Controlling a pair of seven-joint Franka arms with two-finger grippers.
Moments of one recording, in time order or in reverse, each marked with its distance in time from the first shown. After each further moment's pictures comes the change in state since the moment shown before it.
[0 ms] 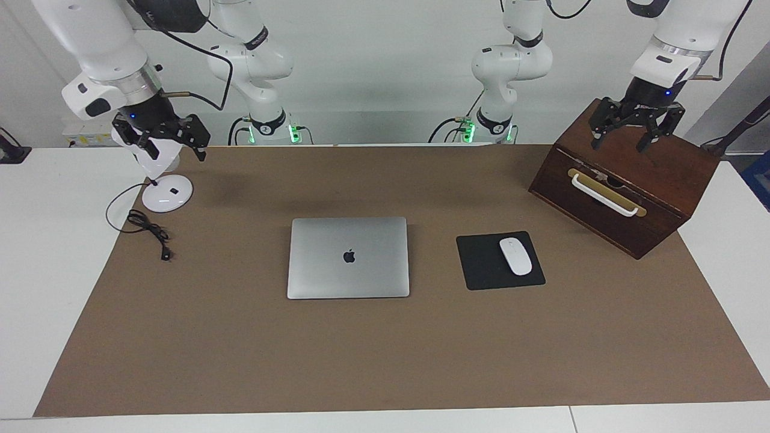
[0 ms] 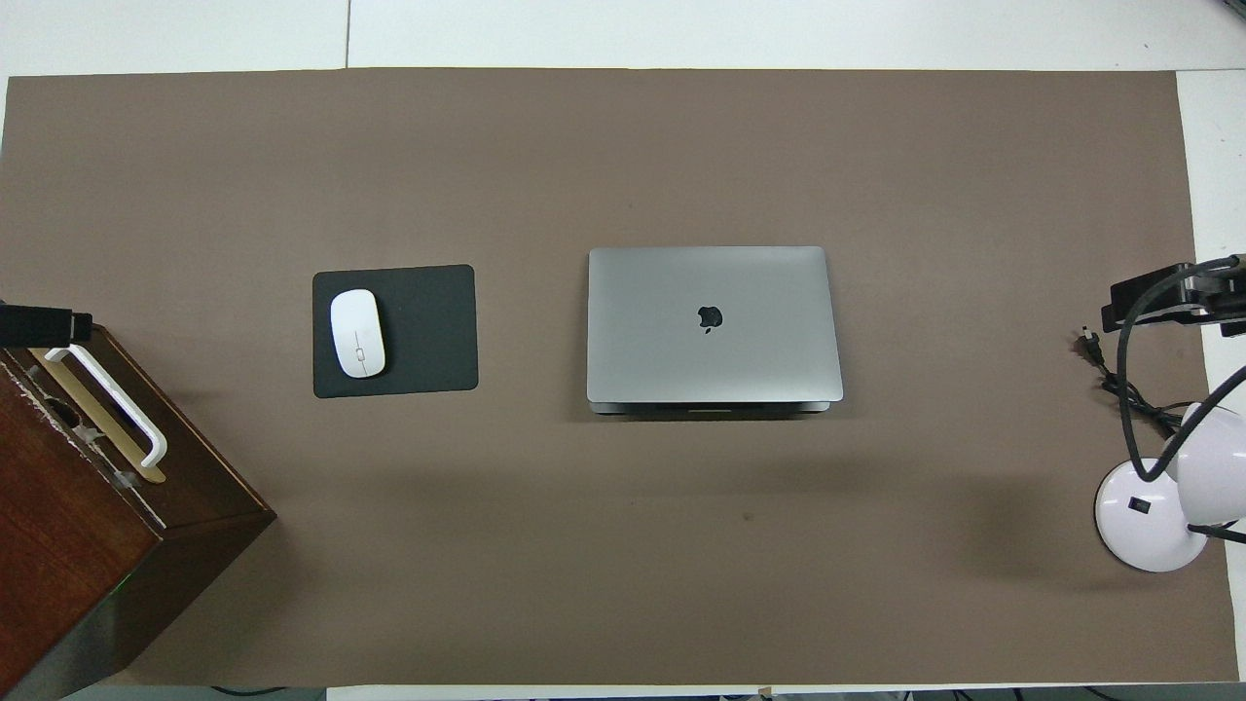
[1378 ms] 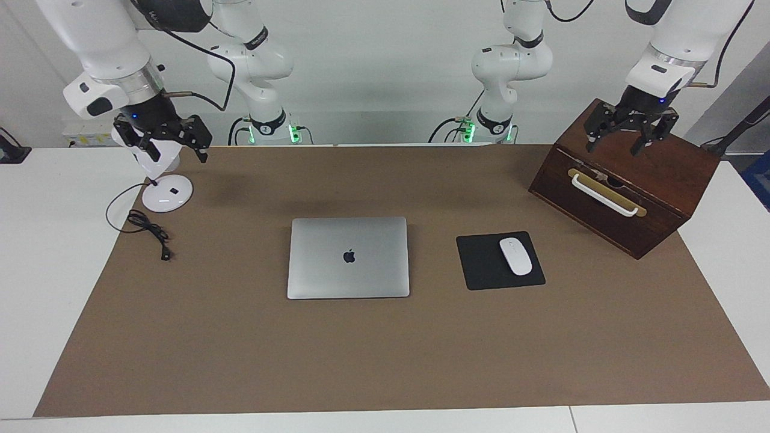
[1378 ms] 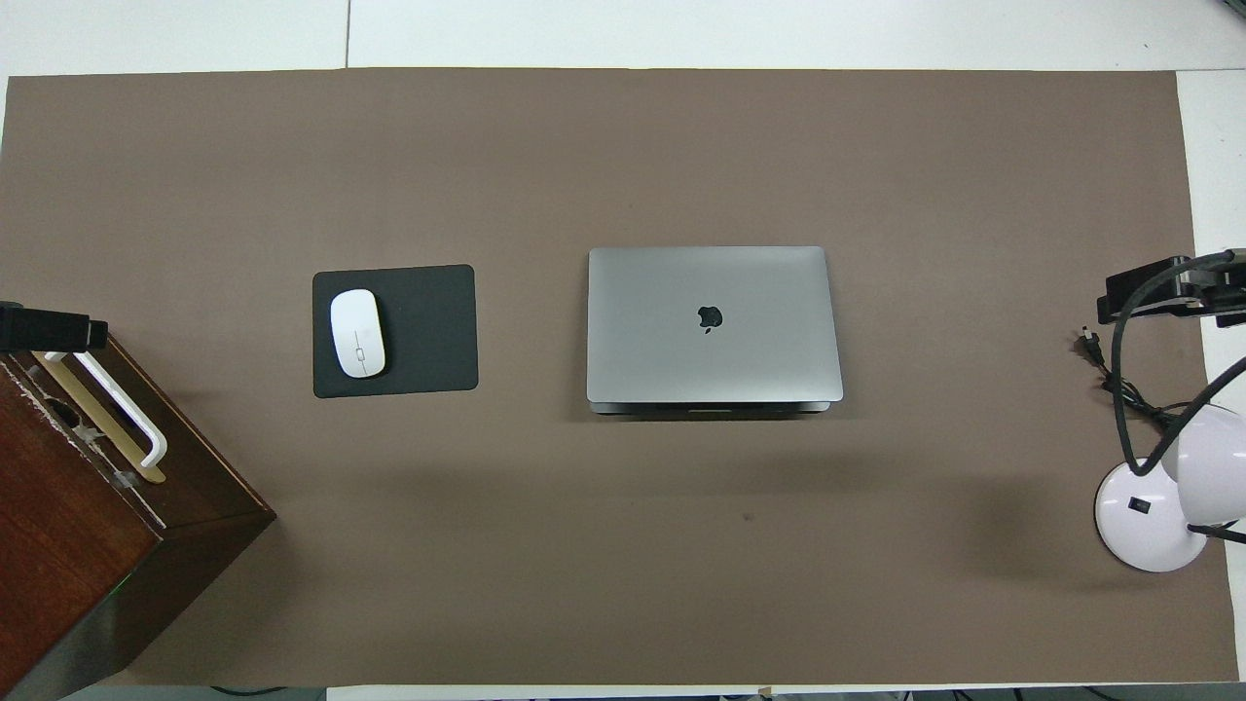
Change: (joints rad) left arm 0.000 0.012 -0.007 0.007 0.000 -0.038 -0.003; right arm 0.000 0.000 0.004 0.000 0.001 0.024 0.000
